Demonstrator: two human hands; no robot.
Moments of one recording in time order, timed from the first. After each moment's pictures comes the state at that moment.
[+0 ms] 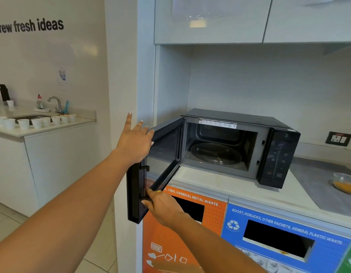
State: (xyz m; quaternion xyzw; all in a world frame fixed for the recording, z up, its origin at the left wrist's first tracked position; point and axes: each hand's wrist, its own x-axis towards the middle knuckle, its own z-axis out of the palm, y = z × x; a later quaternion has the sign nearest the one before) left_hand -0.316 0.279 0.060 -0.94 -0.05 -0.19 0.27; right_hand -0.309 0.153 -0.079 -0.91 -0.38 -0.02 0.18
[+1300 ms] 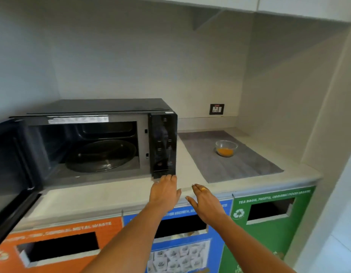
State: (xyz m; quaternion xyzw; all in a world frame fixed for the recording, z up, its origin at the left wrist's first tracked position) left_hand -0.111 -0.124 -0.090 -0.97 0.22 -0.07 -0.05; right_hand -0.155 -0.261 -0.120 -0.98 0.02 -0.06 0.16
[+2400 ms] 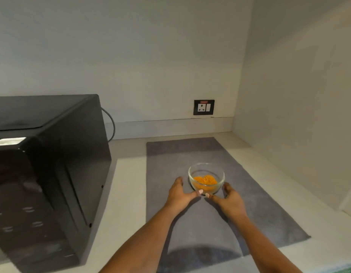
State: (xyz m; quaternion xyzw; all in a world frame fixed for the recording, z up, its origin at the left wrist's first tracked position) left_hand 0.158 -0.427 -0.153 -0.84 0.10 0.10 -0.52; right_hand 0.097 -0.569 -0.154 -0.80 0.21 -0.14 0.54
